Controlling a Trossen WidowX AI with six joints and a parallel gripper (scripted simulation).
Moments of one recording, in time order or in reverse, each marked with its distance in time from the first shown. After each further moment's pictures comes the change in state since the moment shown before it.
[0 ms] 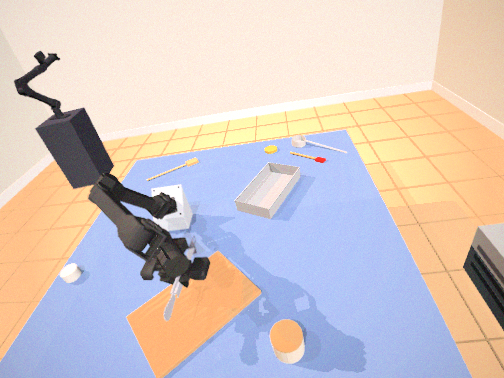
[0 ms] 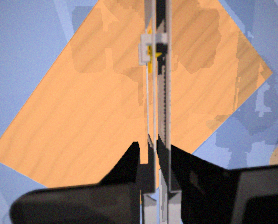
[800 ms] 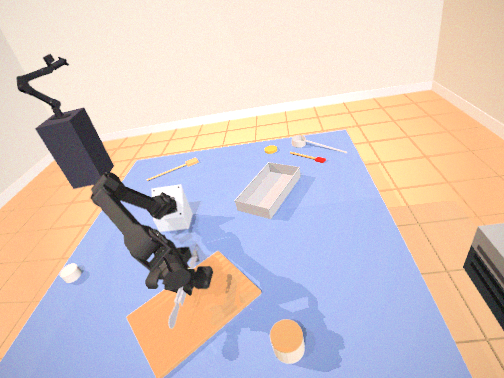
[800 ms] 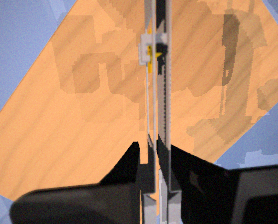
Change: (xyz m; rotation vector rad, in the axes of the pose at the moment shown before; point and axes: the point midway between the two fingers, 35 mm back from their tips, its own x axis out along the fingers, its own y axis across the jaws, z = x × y) arm 0.039 0.003 0.000 -0.003 0.005 0.002
